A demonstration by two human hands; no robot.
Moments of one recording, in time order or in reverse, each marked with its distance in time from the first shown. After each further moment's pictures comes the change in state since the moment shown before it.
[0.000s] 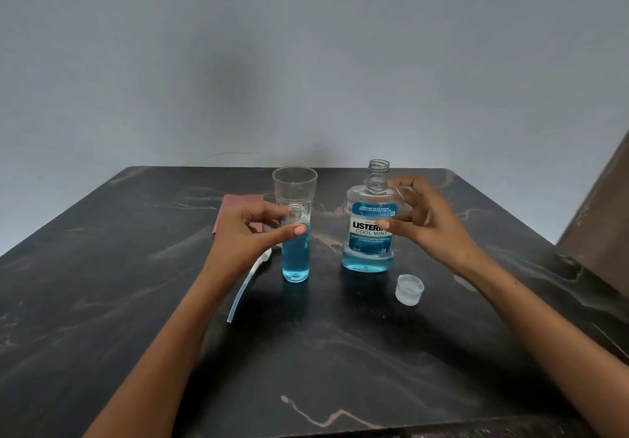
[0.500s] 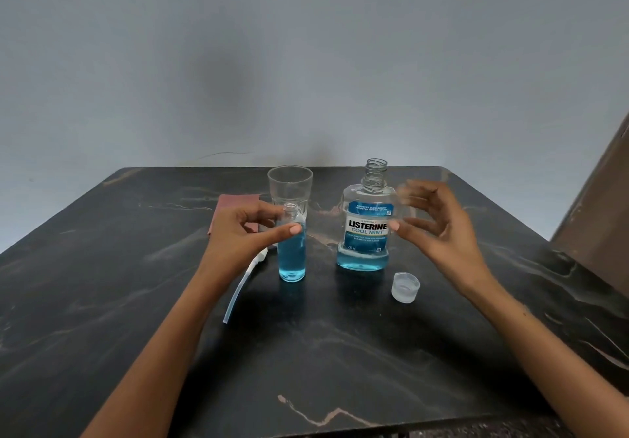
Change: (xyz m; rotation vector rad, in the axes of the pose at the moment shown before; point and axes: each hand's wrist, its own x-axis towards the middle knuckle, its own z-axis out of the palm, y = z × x) left_hand 0.000 0.002 0.000 0.002 0.003 0.011; right_hand -0.026 0.006 0.001 -0.123 0.277 -0.118
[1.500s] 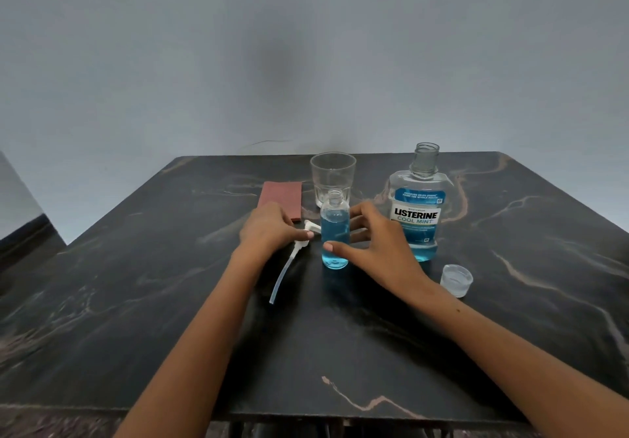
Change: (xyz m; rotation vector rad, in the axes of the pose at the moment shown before) left_hand 0.025 -0.025 -0.016 0.693 -0.142 -0.505; right_hand -0.007 0.001 0.121 -0.217 -0.256 0.058
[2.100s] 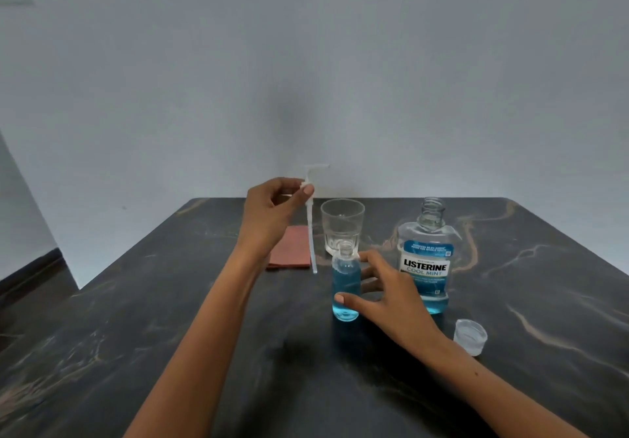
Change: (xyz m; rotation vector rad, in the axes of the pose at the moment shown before) left_hand -0.012 0.042 -0.060 -0.783 0.359 0.403; right_hand 0.000 0.002 -0.004 0.002 -0.064 0.007
